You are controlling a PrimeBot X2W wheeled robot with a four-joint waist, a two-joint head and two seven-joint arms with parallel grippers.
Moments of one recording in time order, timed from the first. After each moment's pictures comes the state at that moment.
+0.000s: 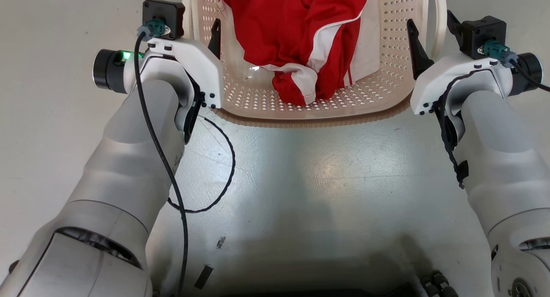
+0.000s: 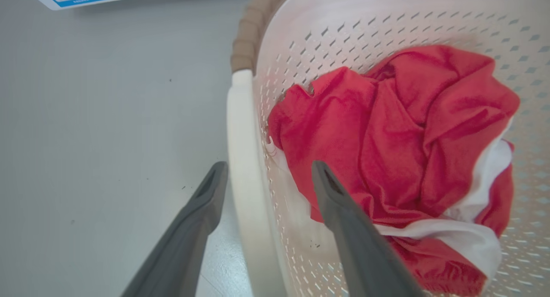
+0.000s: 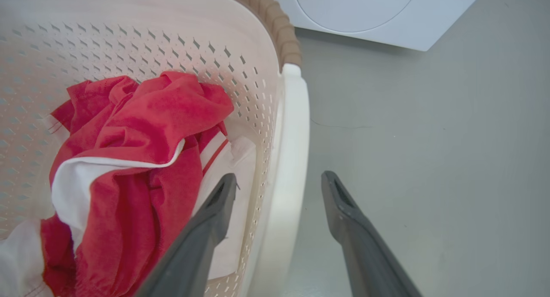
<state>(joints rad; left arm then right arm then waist) -1.18 0.03 -0.61 1.22 -0.56 0.03 -0.20 -1.05 -0.07 -0.13 1.13 -0.20 0.13 -0.25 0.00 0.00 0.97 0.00</state>
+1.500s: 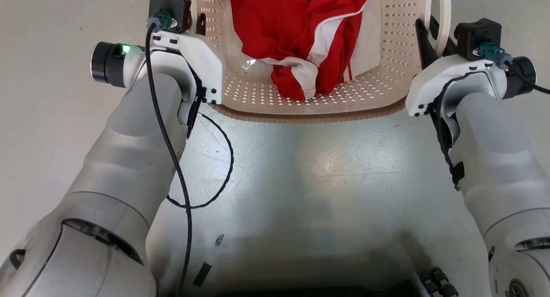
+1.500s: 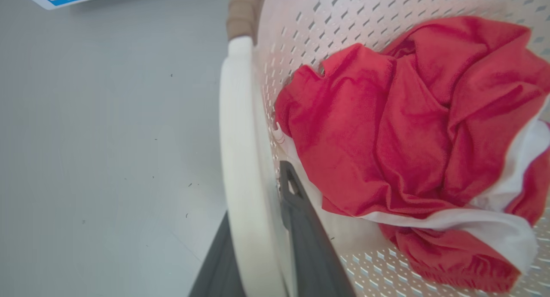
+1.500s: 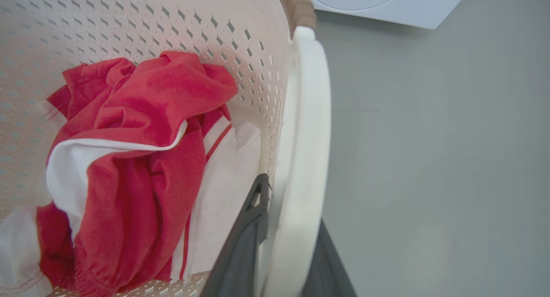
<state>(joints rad) -1.22 0.03 -0.74 1.27 -0.63 0.06 -0.19 -1.05 -0.06 -0.09 1.15 -0.16 0.13 -0.25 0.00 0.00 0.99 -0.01</state>
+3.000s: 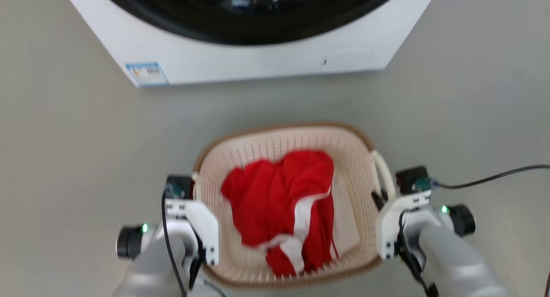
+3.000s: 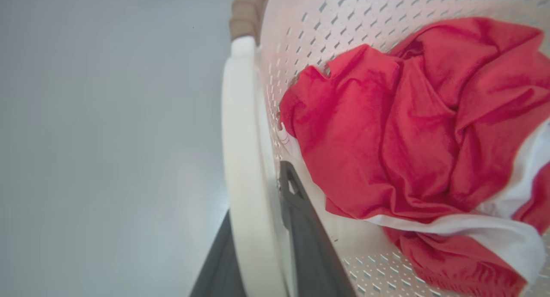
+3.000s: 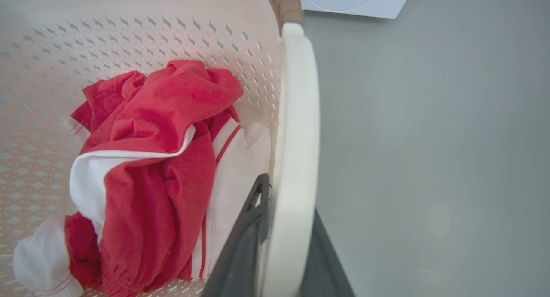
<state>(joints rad) -0.73 0.03 -0.81 1.30 -0.80 0.04 -0.10 -0.68 -0.06 0.42 1.20 0.35 0.12 -0.06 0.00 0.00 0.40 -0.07</state>
